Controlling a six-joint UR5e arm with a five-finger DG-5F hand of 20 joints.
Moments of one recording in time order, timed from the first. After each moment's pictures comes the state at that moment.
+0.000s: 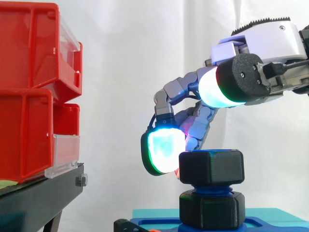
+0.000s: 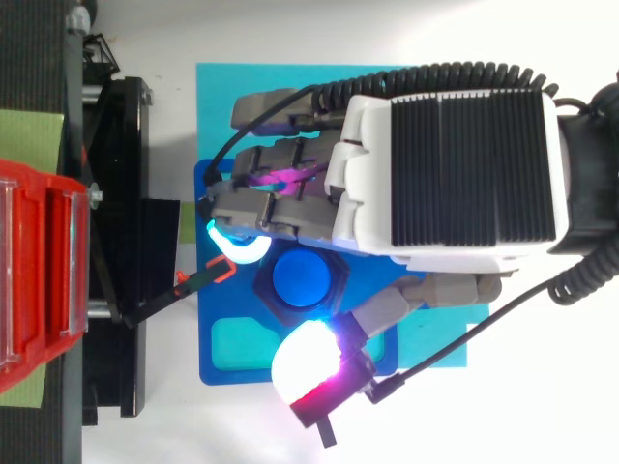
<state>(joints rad) 0.14 -2.24 -1.04 -3.13 -1.56 -1.32</state>
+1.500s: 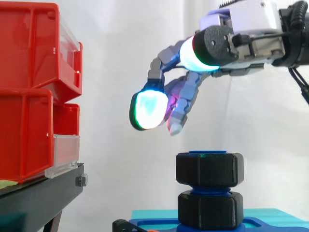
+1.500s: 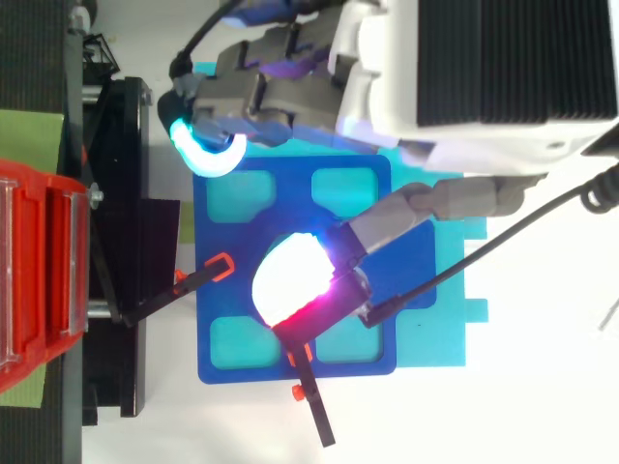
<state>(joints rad) 0.08 -2.24 -0.97 -3.13 -1.59 -1.36</state>
